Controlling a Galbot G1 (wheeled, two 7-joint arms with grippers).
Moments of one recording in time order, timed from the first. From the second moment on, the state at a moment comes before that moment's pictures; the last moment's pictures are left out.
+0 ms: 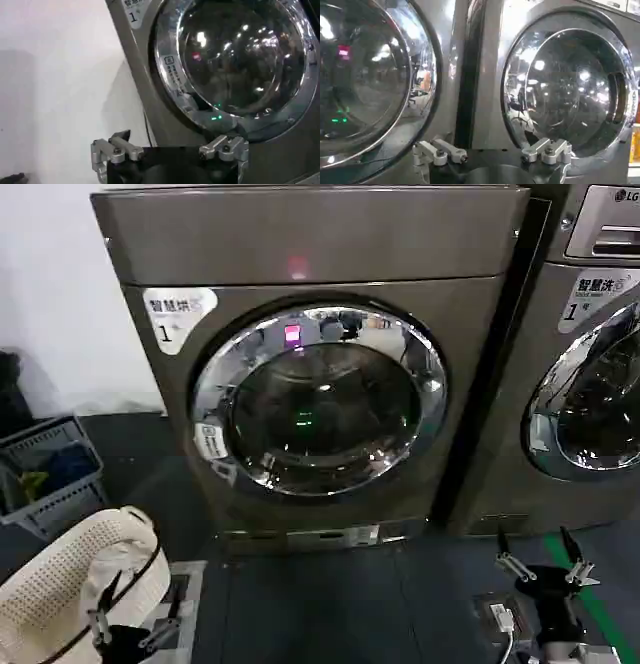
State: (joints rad) left arm 1.80 -1.40 -0.77 -2.00 0.05 -0.53 0.10; right arm -1.70 1.36 0.81 2.24 0.26 -0.03 -0.03
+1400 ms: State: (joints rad) left arm 1.84 -1.44 -0.78 -2.07 0.07 -0.51 0.10; right arm -1.01 0.84 0.20 1.96 0.62 0.08 -0.35
